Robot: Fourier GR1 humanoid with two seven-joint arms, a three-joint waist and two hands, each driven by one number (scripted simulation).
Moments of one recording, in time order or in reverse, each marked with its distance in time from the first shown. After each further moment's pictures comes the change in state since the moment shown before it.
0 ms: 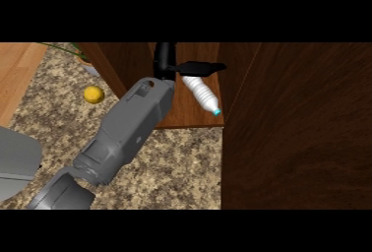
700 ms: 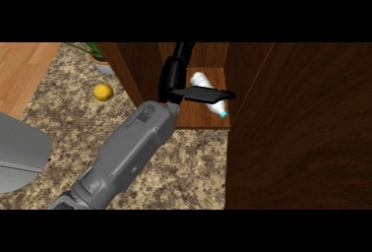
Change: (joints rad) left arm 0.248 0.000 -0.145 -0.393 0.046 -0.050 0.098; right arm -0.015 0.006 0.030 -0.005 -0.012 -0.025 0.057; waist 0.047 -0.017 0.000
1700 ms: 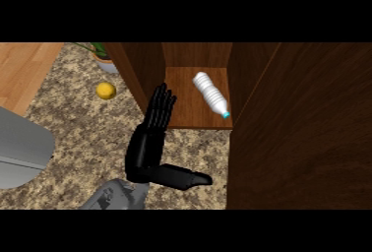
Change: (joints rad) left arm 0.620 0.155 -0.224 -0.781 -0.064 0.069 0.119; right arm -0.027 -0.061 0.151 -0.008 0.015 0.054 0.083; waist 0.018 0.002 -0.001
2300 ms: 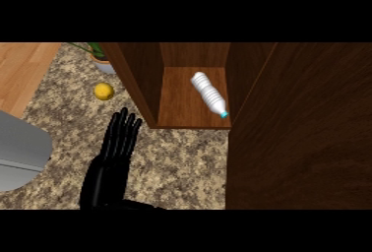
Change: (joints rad) left arm 0.273 0.167 0.015 -0.267 0.003 -0.033 -0.024; right arm -0.005 -0.038 0.288 -0.022 0.040 0.031 0.117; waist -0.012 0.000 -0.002
